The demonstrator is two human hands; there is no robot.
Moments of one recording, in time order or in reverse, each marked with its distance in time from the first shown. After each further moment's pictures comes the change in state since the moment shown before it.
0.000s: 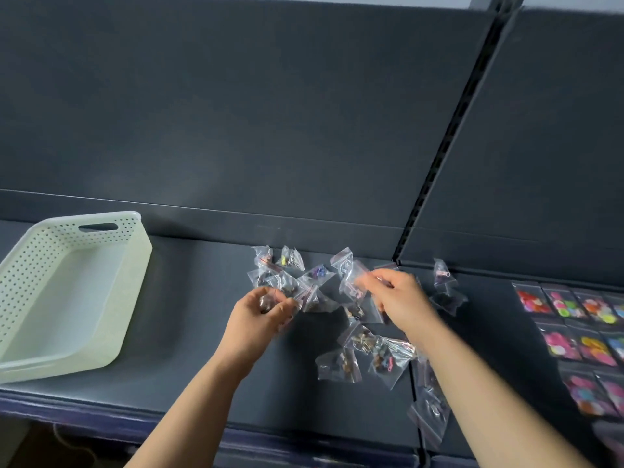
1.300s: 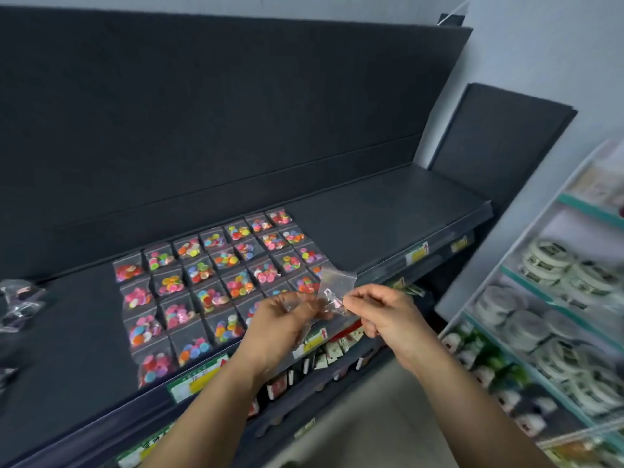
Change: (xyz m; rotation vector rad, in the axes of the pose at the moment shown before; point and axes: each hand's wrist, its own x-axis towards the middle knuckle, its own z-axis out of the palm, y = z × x) left_hand -0.292 0.036 0.551 0.073 -0.867 -0.025; right_hand -0.356 0.249 -0.441 0.394 0.554 0.158
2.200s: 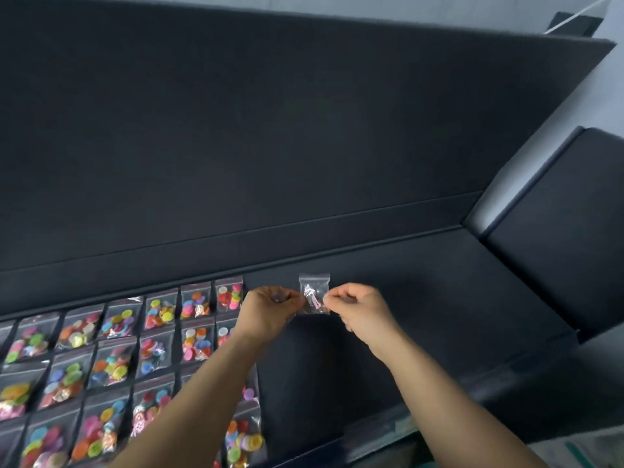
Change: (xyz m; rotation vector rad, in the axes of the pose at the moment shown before) left_hand 0.329 0.021 0.053 0.249 0.425 -0.061; right_hand 0.341 -0.016 -0.100 -0.170 -0.151 0.071
